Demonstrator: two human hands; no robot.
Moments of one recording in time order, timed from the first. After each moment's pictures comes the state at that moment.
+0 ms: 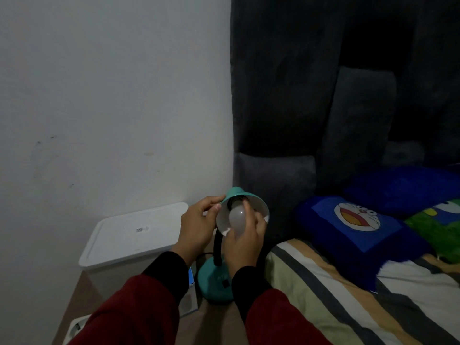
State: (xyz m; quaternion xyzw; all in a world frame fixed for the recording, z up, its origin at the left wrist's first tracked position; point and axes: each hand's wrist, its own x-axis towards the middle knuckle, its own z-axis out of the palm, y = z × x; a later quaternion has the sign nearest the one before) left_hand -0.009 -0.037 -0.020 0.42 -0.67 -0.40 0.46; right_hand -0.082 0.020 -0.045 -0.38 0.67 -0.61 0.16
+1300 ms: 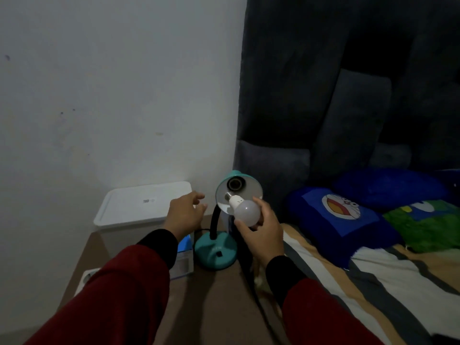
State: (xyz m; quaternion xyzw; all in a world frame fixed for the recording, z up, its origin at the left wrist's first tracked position) left_hand 0.034 0.010 -0.010 0.55 -0.74 -0.24 0.30; right_hand -0.119 0.092 -0.043 -0.50 0.66 -0.53 0.18
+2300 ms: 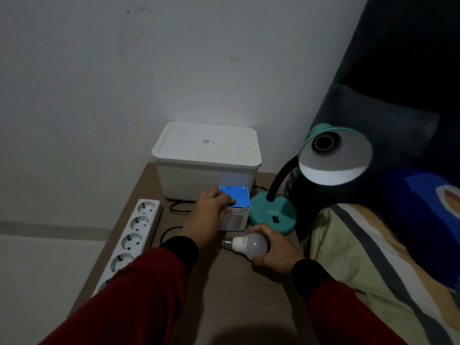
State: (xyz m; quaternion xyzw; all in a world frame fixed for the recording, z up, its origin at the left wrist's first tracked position) left_hand 0.109 -0.005 -0.157 0.54 -0.76 -0.15 0.31; right_hand -0.079 0.041 -0.171 -0.67 0.62 -0.17 0.38
